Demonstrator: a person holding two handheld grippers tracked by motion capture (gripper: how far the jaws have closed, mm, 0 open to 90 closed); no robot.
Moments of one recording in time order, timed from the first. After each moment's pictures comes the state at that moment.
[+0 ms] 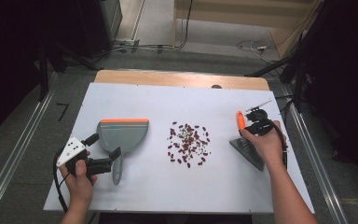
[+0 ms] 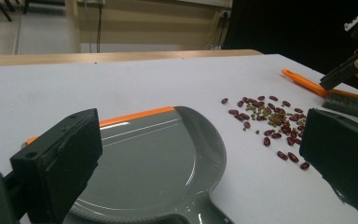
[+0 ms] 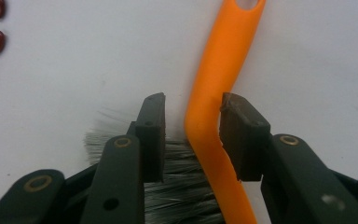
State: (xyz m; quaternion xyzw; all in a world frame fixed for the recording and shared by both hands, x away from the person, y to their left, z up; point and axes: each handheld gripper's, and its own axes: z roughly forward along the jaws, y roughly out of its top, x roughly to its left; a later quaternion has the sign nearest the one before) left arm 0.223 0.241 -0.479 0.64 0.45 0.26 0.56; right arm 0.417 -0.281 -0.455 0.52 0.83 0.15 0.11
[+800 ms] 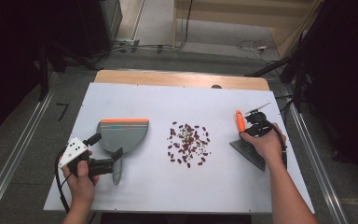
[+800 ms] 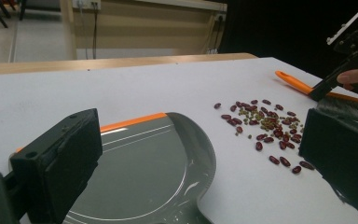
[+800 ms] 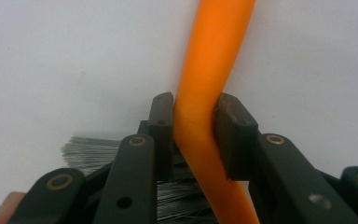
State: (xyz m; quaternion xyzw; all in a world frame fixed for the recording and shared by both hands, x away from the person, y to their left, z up) left arm 0.222 0.234 -0.475 0.64 0.44 0.27 0.57; right arm 0.422 -0.290 -0.471 0.53 0.83 0.16 0.09
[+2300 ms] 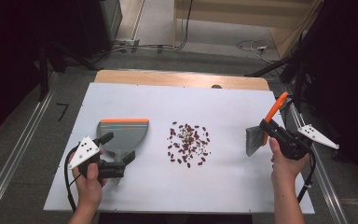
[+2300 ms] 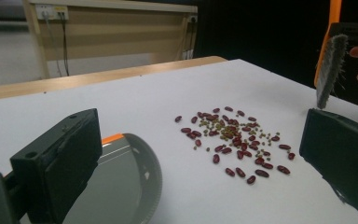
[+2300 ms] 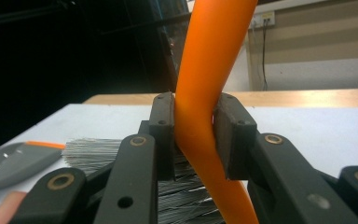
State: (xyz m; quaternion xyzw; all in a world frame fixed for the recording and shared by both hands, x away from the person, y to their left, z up) left arm 0.214 0.198 -0.448 0.67 0.39 0.25 0.58; right arm 0.310 -0.345 -0.427 0.44 0.62 0.60 0.23
